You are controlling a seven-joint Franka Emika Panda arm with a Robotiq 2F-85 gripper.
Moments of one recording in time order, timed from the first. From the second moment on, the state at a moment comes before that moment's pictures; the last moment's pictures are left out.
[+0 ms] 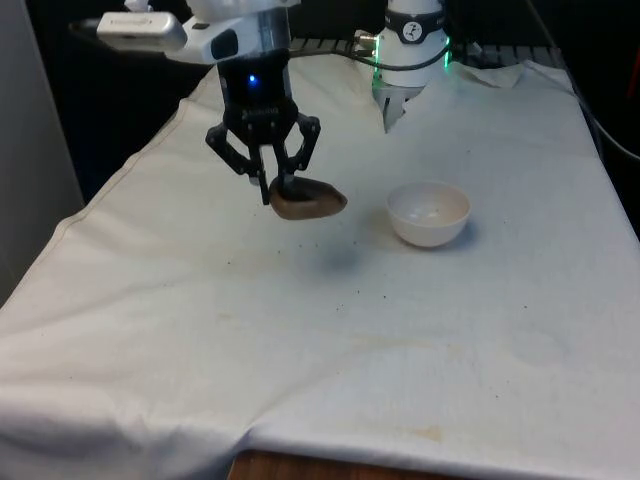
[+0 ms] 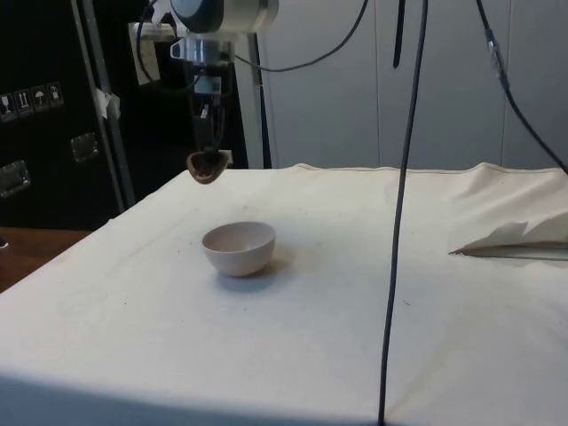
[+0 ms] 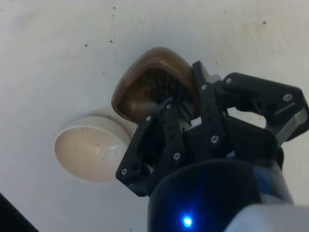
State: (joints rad) arm -0.03 0.59 -0.23 -1.64 0.30 2.29 -0.66
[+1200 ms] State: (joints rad) arm 0.01 0.35 -0.23 -1.94 0.13 2.42 -0.58
